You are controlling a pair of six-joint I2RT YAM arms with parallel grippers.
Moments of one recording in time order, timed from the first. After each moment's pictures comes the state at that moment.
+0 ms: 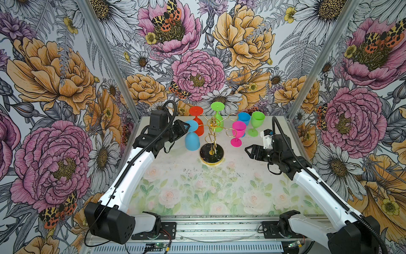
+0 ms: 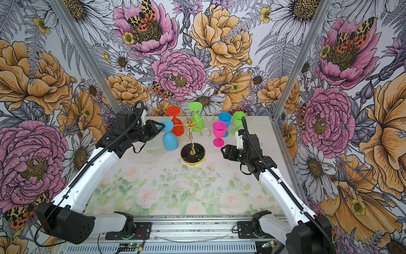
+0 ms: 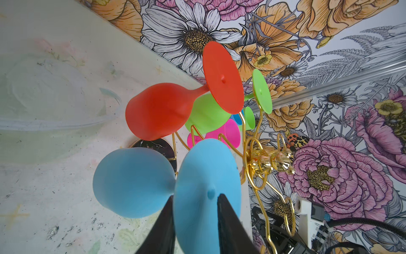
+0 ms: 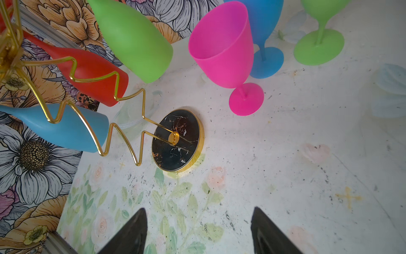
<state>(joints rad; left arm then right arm) -0.26 1.31 1.34 -0.55 0.29 -0.80 0.27 1.09 0.89 -0.47 -0.28 0.45</state>
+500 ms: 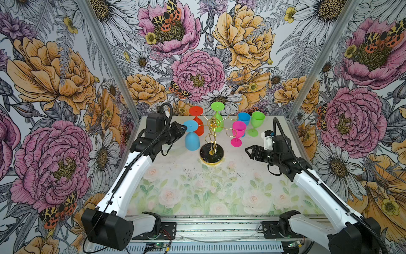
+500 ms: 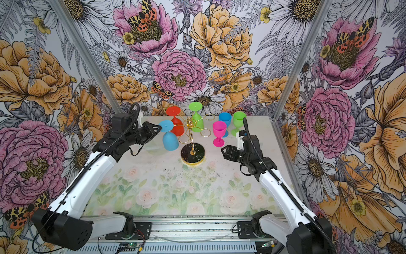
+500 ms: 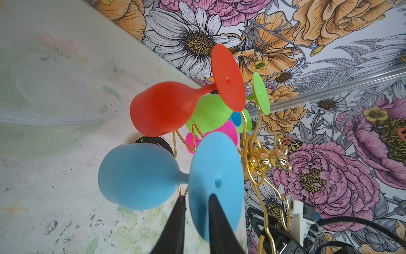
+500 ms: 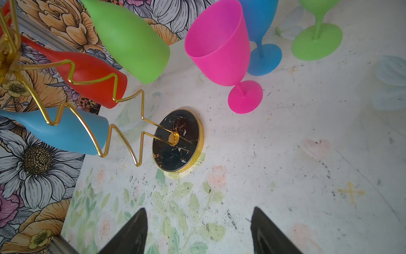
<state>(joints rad) -0.23 1.25 1.28 -0.51 0.31 -0.84 0.27 1.08 0.87 -0.46 -0.28 0.48</state>
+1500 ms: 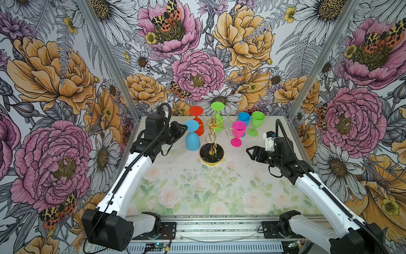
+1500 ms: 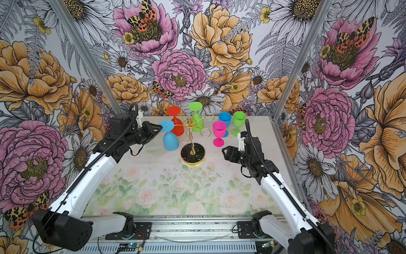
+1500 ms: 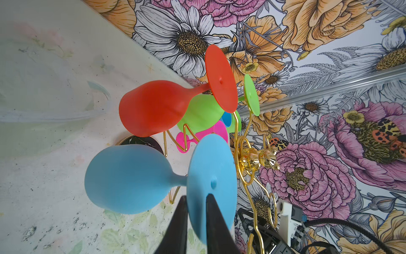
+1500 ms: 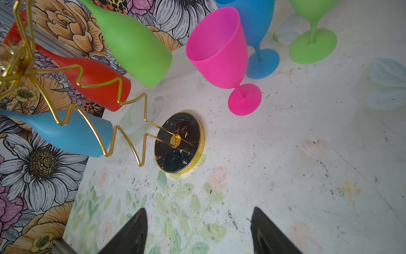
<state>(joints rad) -0.22 1.25 1.25 -0.45 0.36 -0.88 0.27 1.03 0.84 -0.44 -0.27 0.49</state>
